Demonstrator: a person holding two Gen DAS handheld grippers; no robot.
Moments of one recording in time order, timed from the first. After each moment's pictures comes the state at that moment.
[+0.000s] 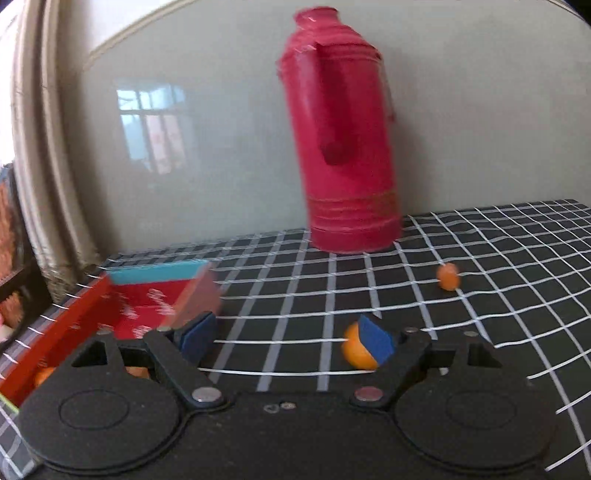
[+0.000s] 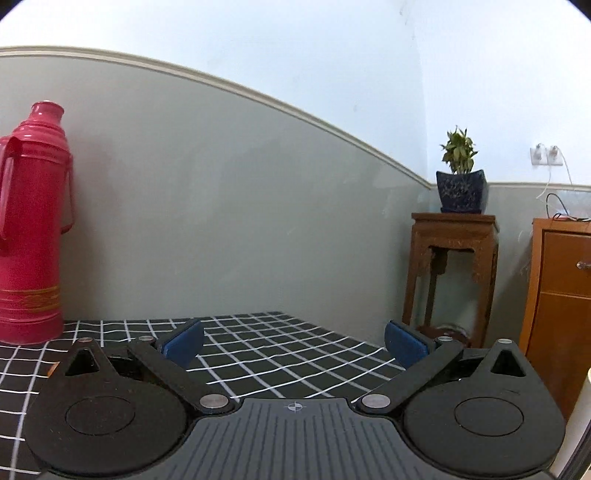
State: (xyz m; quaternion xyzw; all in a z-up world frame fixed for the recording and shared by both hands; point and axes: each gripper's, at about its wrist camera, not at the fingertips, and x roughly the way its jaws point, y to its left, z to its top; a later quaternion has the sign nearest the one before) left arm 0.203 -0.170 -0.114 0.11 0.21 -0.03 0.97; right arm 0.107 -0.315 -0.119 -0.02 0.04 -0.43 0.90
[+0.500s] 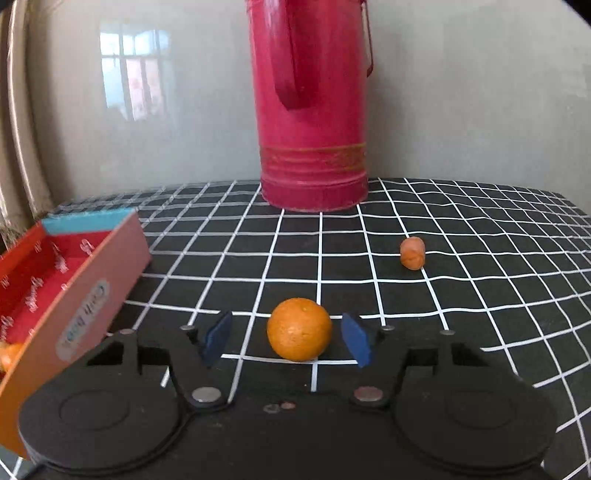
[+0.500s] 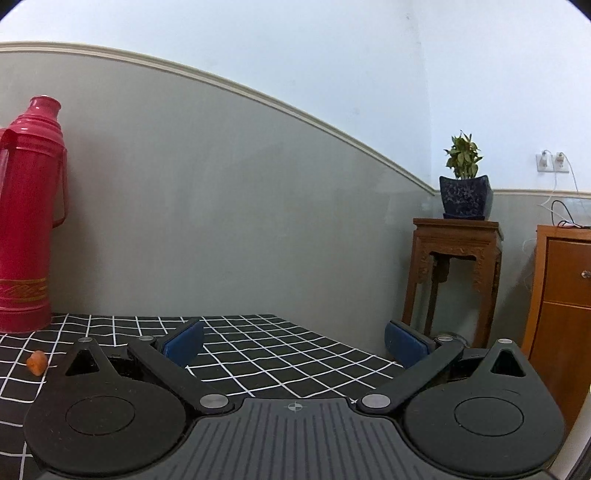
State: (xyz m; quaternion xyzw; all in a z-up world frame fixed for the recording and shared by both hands) left arm 0.239 -0.188 -0.135 0.06 0.30 -0.07 0.95; right arm 0.100 -0.341 -0.124 -0.03 0.04 -0.42 0.91
